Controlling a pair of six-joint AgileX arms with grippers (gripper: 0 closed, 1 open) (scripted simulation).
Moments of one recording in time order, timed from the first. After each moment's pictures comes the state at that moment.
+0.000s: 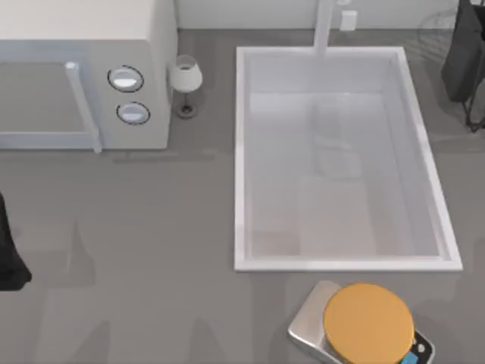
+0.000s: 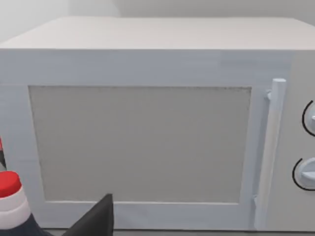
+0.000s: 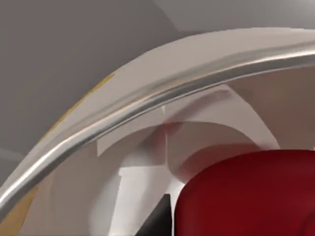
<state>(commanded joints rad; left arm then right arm) 0.00 0.00 0.00 0.00 0.00 0.00 -0.42 1.70 0.95 -0.72 -0.01 -0.38</state>
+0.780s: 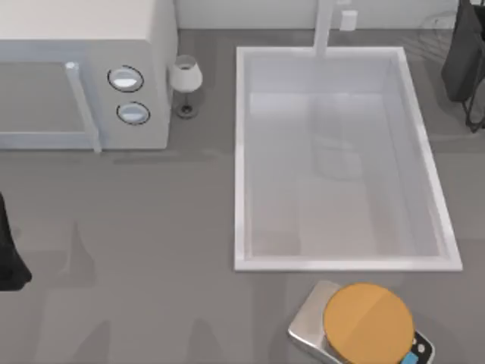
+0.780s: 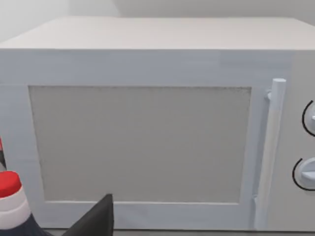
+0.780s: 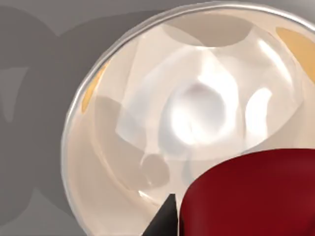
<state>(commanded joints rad) 0.00 0.00 0.00 0.00 0.00 0.00 -0.42 1.58 1.18 -1.09 -0.01 -0.38</state>
